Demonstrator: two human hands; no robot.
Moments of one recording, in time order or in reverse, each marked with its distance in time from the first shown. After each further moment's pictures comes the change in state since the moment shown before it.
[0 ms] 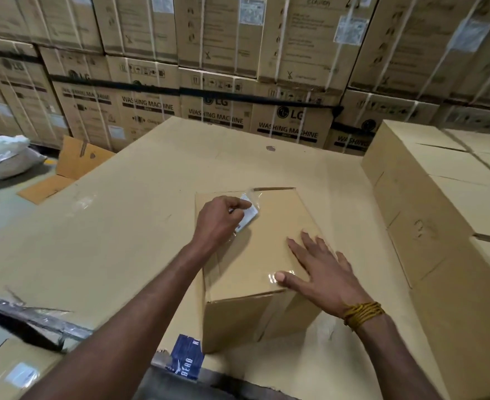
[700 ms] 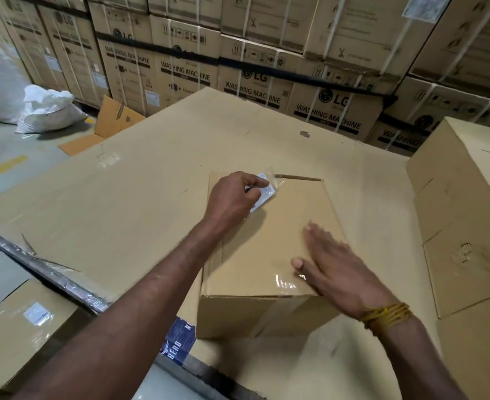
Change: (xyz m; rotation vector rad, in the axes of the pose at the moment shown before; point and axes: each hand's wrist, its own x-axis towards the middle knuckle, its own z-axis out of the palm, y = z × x) left_hand 0.025 -0.002 0.017 -0.046 0.121 -0.052; right_hand 0.038 0.019 -0.019 -0.096 -0.136 -0.194
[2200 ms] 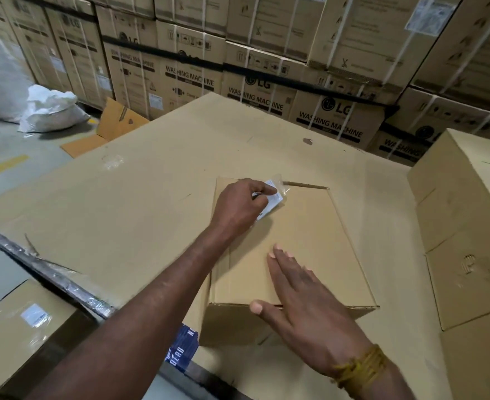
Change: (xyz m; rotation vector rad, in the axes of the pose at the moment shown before) left_hand 0.001 -0.005 -0.003 0.001 -0.004 0.026; right_hand -0.024 -0.072 0.022 -0.065 -0.044 -0.143
